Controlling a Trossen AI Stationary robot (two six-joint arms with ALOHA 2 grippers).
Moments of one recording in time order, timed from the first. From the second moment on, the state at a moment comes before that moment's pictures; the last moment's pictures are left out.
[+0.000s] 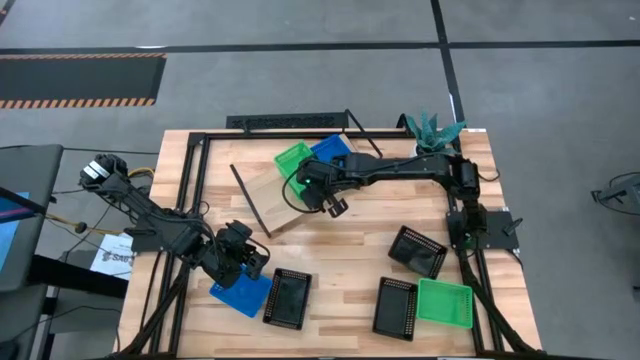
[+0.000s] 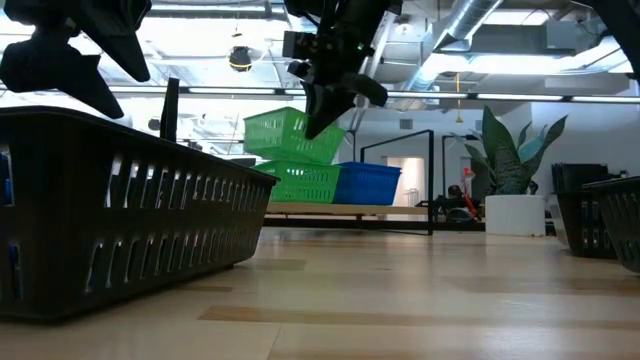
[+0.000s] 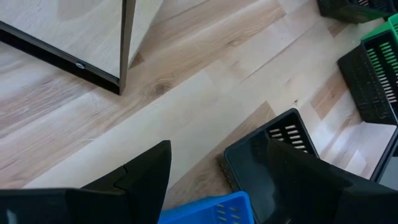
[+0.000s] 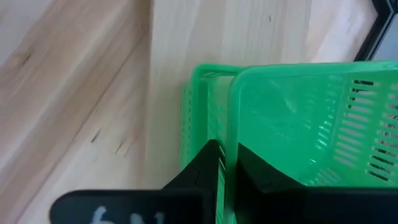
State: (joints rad) left arm -0.62 1.23 0.84 -0.71 -0.52 -1.51; right arm -0.11 2.02 1.81 -0.84 0.20 -0.82
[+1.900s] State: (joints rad) left arm -0.62 1.23 0.84 -0.71 -0.48 -1.49; right arm -0.06 2.00 2.06 -1.26 0.20 -0.11
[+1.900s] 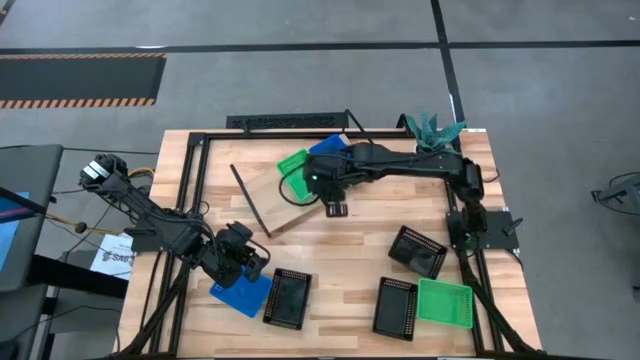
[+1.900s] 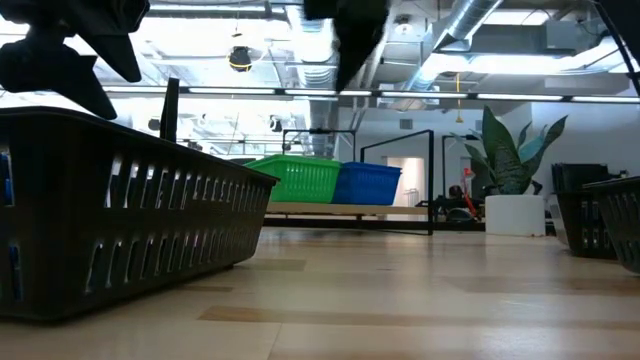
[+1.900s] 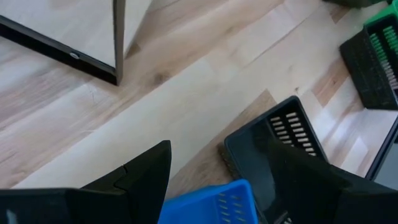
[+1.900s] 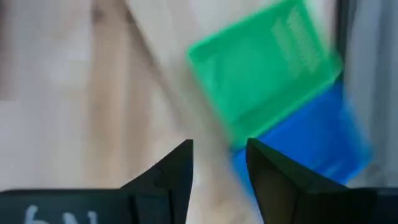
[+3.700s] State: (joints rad) left arm -0.63 1.23 0.84 -0.68 -0.42 -1.35; right arm 0.66 1.93 1.50 -1.24 0.00 1.54
